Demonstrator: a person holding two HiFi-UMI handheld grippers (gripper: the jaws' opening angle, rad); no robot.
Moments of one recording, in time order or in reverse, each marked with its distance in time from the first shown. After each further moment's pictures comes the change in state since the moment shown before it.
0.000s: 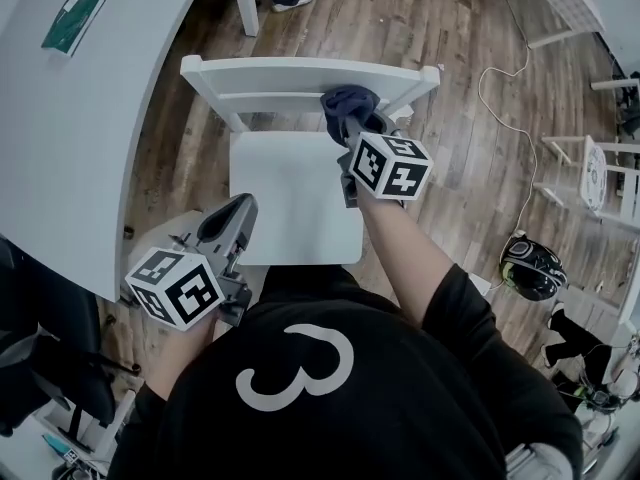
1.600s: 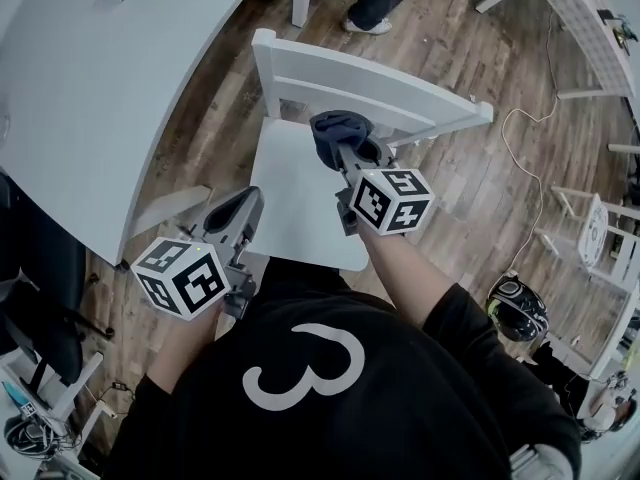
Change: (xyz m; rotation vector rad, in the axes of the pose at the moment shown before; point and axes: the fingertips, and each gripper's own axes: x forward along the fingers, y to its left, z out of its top) left arm -0.035 0.039 -0.005 -0.093 -0.110 0.120; right arm 0.003 0.104 -0.041 -0.061 0.075 0.297
